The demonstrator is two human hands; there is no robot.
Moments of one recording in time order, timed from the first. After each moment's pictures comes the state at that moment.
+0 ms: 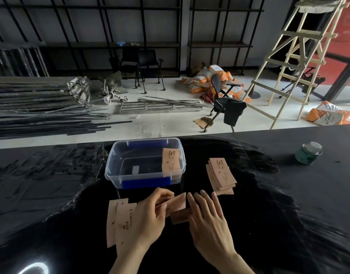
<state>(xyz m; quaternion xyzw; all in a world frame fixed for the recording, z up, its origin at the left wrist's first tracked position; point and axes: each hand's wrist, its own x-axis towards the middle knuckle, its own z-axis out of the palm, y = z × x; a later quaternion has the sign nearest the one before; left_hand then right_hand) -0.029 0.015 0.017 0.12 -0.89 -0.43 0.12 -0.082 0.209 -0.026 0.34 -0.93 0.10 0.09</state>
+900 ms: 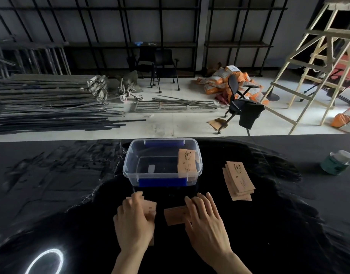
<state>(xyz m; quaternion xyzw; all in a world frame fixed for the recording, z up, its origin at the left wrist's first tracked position) 0.004 -0.021 0.007 0.39 -0.90 -0.19 0.11 -0.081 0.163 -0.027 0.38 -0.91 0.10 0.10</state>
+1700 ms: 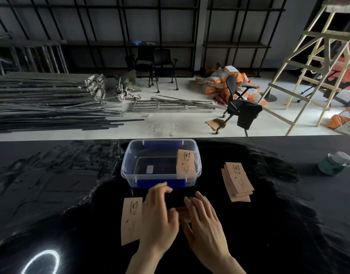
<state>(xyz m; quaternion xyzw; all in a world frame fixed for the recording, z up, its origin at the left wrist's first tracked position) -0.018 0.017 0.014 0.17 -0.89 -0.36 0.22 -0.077 0.162 -0.033 0.38 -0.91 0.13 0.12</state>
